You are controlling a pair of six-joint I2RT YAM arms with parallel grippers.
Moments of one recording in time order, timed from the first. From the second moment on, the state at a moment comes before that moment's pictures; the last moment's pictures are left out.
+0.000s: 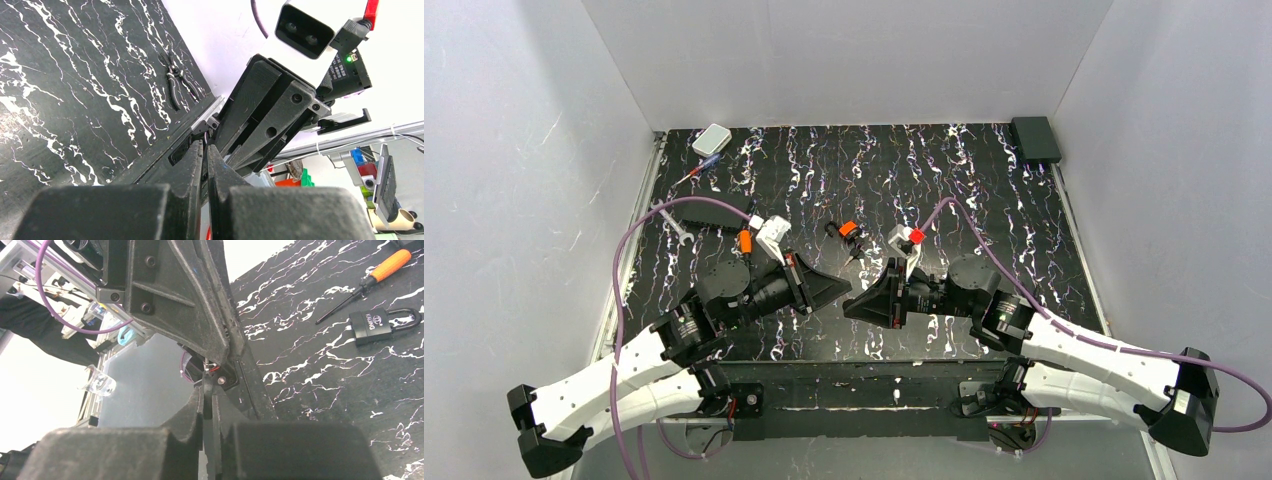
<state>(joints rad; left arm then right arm) -1.00 0.69 0.71 -0.14 0.04 -0.90 1.07 0.87 0.64 0.20 -0.41 0.55</state>
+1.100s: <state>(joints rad) -0.97 0.88 0.94 -0.82 -0.41 -0.56 1.07 0.66 0.46 -0.08 -0.12 0.64</state>
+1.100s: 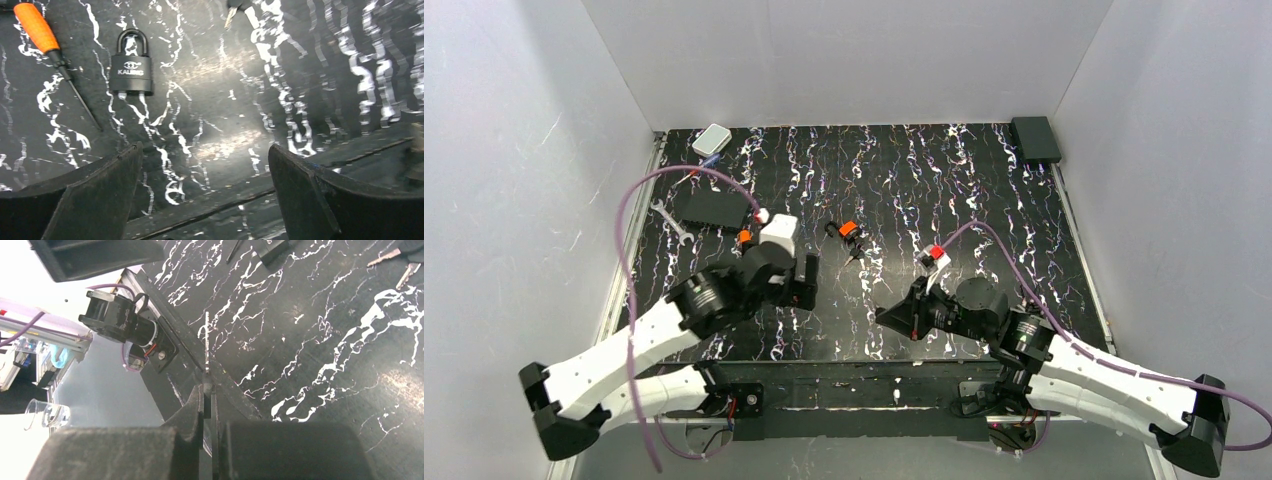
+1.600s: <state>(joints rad) -0.55 1.46 1.03 -0.86 -0.18 -0.26 1.06 0.51 0.37 -0.17 -0.07 0.71</state>
